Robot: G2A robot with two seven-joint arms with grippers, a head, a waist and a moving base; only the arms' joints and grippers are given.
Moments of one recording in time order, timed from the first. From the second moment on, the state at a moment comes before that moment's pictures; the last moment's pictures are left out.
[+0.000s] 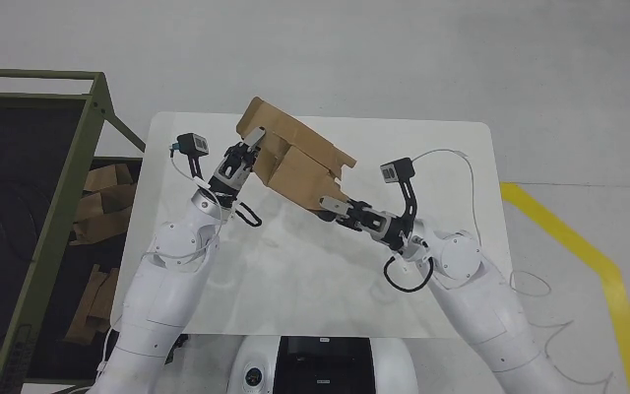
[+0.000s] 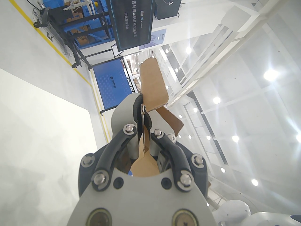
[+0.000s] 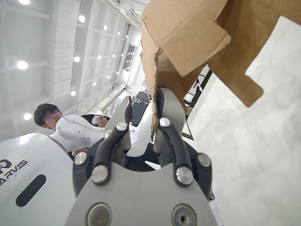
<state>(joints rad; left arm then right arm) 1.35 -1.22 -1.40 -1.63 -0.28 -0.43 -0.36 -1.22 -1.22 1.05 -1.62 0.34 -0.46 0.74</state>
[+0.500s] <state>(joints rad) 1.35 -1.22 -1.40 -1.63 -0.28 -0.43 -0.37 -1.21 -1.22 1.06 -1.62 0.35 -0.47 0.71</state>
